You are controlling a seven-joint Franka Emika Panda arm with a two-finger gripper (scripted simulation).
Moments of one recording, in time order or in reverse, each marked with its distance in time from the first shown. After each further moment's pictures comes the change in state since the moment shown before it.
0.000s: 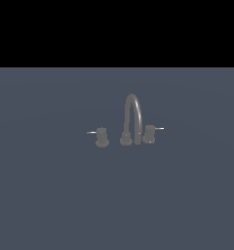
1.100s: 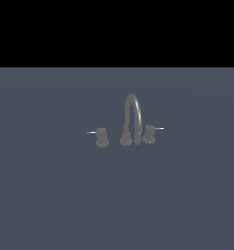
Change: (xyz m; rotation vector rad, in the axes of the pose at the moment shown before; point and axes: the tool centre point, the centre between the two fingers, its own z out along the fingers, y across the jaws) arm 0.018 0.007 0.006 0.036 -0.003 0.030
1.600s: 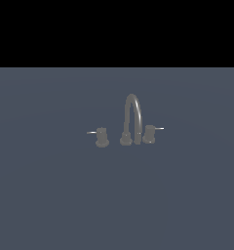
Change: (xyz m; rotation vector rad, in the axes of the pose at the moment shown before) arm 0.052 0.013 0.017 -0.007 0.004 0.170
